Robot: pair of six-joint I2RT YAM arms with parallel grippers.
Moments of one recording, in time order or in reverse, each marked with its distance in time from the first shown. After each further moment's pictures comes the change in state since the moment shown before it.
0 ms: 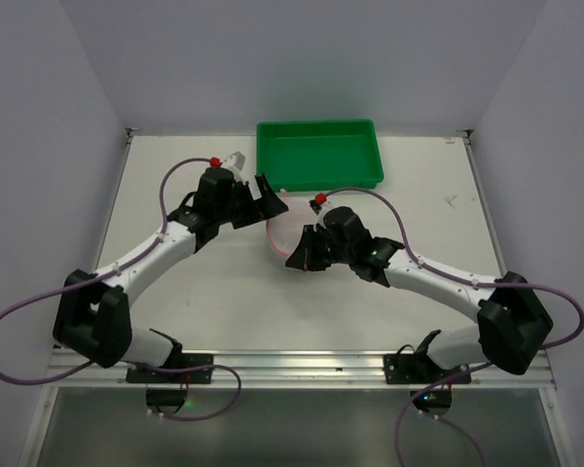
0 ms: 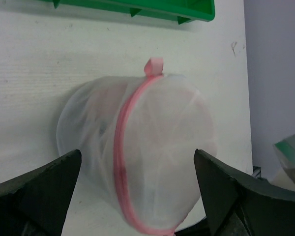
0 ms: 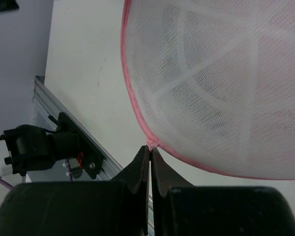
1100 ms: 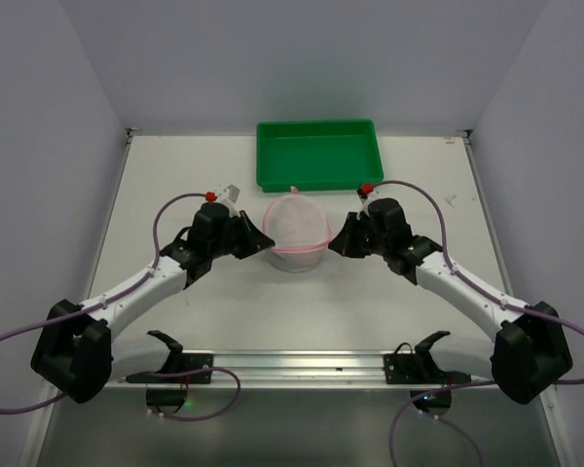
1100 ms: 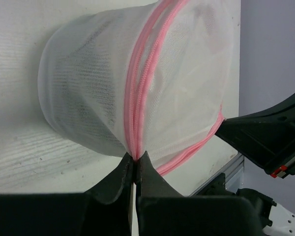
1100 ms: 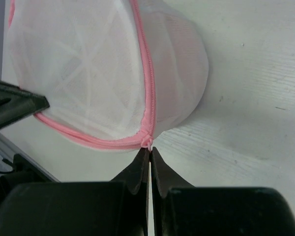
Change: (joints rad) left arm -0.073 -0.242 -0.339 0.109 -0.020 -0.176; right arm -0.283 -0.159 -0.090 -0.099 0.051 -0.147
